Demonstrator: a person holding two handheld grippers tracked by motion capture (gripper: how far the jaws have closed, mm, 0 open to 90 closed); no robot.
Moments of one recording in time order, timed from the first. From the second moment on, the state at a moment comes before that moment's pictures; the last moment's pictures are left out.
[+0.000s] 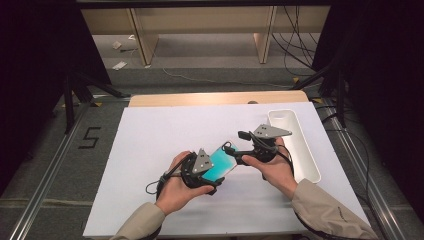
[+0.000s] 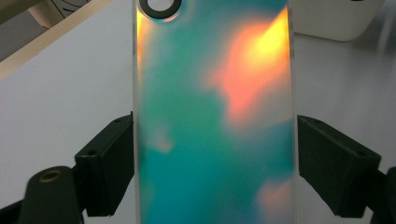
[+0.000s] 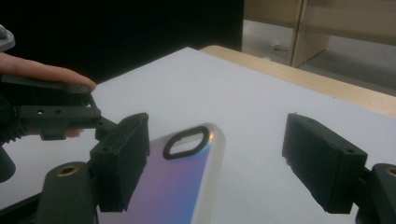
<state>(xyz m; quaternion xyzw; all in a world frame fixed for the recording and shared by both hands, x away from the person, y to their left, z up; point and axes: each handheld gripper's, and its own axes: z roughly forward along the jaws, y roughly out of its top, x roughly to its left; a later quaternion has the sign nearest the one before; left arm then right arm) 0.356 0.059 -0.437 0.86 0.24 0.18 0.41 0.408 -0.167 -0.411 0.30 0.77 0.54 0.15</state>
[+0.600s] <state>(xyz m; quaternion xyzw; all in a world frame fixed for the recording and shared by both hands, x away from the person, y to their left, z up) 0.354 0.055 -0.437 0.86 0.24 0.19 0.41 0.416 -0.164 -0.417 0.33 0.76 0.55 0.10</state>
